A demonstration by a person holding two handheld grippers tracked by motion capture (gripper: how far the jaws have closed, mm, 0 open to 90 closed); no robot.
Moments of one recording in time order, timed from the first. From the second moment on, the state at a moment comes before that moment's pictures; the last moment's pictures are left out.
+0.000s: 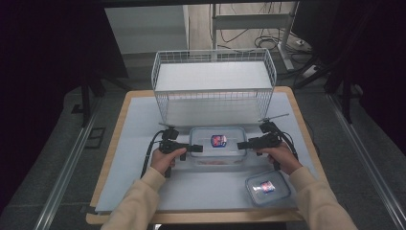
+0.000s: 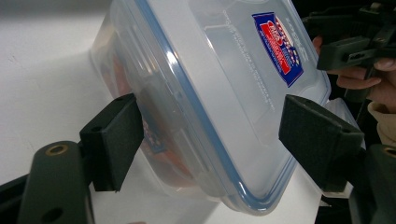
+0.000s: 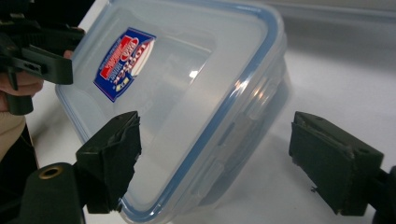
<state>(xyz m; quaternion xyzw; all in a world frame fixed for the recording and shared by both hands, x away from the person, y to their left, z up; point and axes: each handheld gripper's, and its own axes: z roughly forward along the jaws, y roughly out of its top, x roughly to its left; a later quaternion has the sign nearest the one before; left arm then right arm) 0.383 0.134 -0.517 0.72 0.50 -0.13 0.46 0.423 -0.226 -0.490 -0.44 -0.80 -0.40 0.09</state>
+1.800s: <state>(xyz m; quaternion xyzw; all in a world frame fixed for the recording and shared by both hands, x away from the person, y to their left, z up) 0.355 0.144 -0.499 0.71 0.48 -0.08 0.50 0.394 -0.238 -0.475 -0.43 -0.78 -0.45 0.09</state>
